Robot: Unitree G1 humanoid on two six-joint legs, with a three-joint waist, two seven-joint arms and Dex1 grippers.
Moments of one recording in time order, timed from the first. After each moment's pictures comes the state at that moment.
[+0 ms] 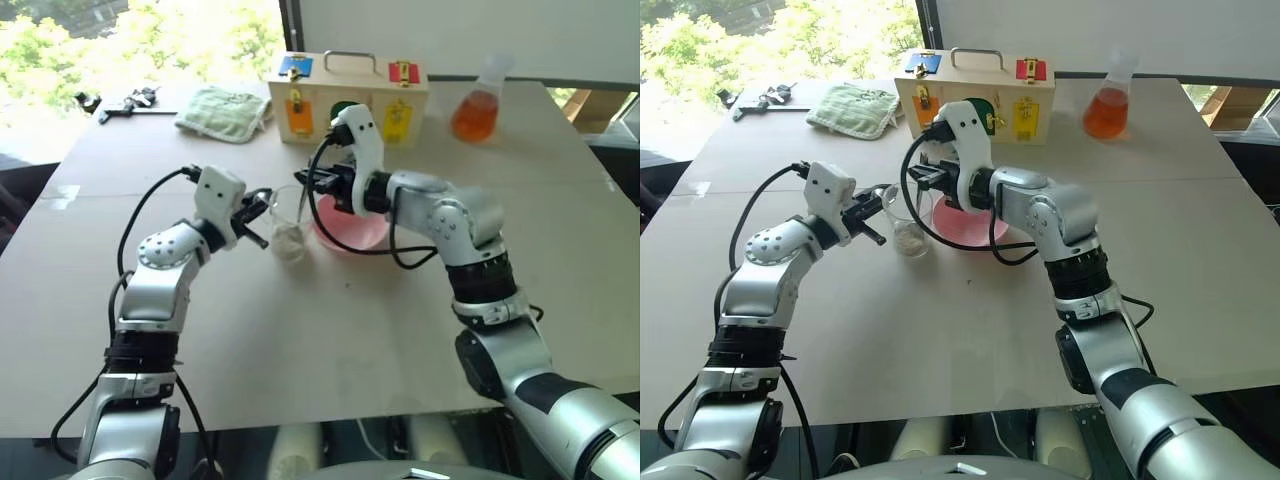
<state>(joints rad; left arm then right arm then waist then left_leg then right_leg) -0.45 0.57 0.09 0.12 -0.23 0.21 -0.63 -0.99 0.02 0.04 0.10 0.52 1.01 0.36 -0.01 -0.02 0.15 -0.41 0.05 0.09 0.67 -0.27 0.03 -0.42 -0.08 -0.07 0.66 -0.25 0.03</state>
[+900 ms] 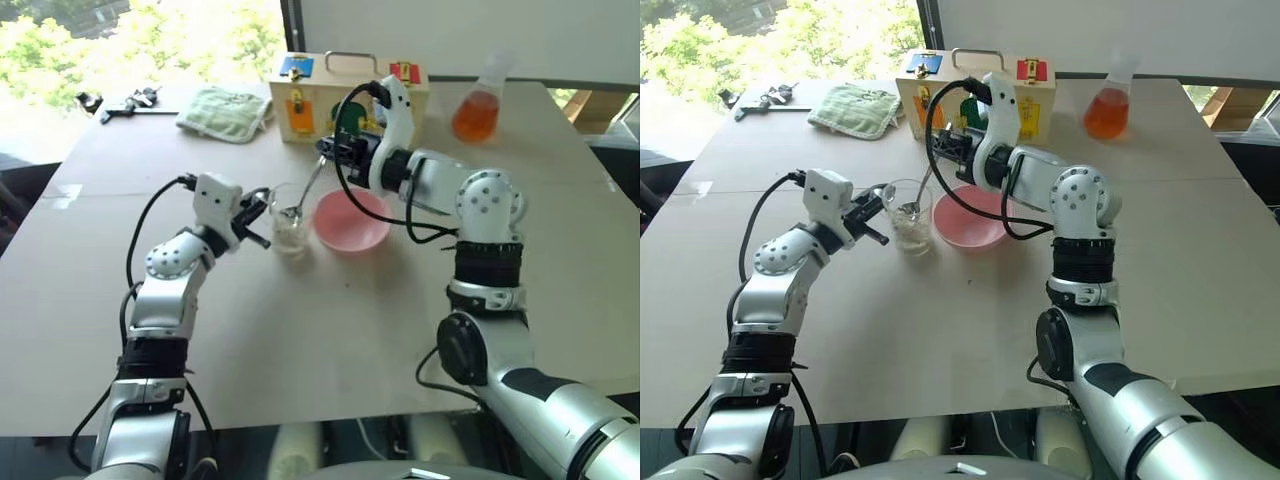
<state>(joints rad) -0.41 0.50 0.12 0.15 -0.23 0.12 -0.56 -1.08 0.13 -0.34 0.10 0.72 1.22 0.02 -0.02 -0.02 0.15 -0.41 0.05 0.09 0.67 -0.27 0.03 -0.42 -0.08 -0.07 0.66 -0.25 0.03</state>
